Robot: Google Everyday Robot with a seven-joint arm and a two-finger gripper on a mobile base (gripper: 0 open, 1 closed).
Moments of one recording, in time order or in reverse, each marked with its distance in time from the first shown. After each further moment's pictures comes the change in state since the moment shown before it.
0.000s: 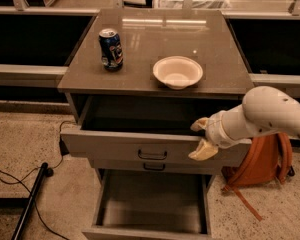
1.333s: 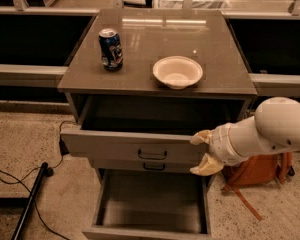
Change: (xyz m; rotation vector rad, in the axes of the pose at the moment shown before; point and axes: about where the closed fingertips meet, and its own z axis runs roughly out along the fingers) arm -0.017 0.060 -0.034 -0.025 -0.031 -0.052
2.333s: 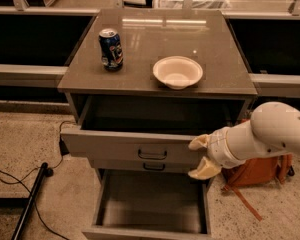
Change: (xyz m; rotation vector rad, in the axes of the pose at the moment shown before) arm 0.005 -0.003 0.016 -0.009 -0.004 0.032
